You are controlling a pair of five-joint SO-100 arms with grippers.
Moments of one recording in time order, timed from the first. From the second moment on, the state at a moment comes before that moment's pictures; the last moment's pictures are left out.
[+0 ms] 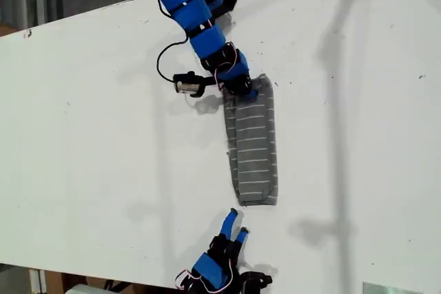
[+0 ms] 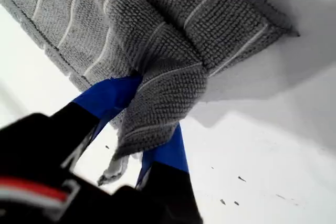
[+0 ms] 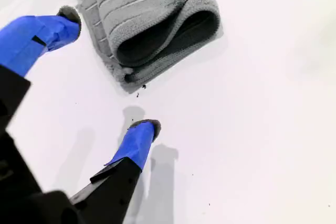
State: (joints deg) arm 0 21.1 198.9 178.4 73.5 -115.6; arm 1 -16.8 88.6 124.4 45.4 98.1
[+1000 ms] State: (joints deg) arm 0 19.5 198.9 178.7 73.6 -111.4; arm 1 -10.2 122.4 117.7 94.8 115.3
